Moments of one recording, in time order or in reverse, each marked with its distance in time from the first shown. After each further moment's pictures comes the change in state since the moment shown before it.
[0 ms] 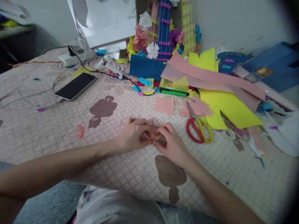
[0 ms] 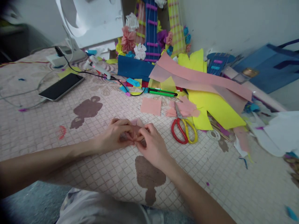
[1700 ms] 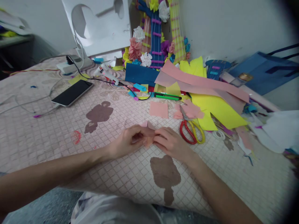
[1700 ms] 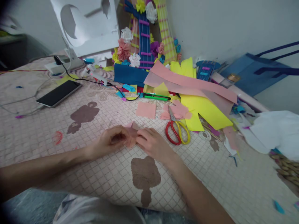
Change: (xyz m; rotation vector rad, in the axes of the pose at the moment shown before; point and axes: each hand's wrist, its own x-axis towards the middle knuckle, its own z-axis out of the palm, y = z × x) left_hand -0.010 0.004 0.001 -0.421 0.121 0.093; right_hand 0.003 0.026 -0.023 -0.277 -0.038 -0.516
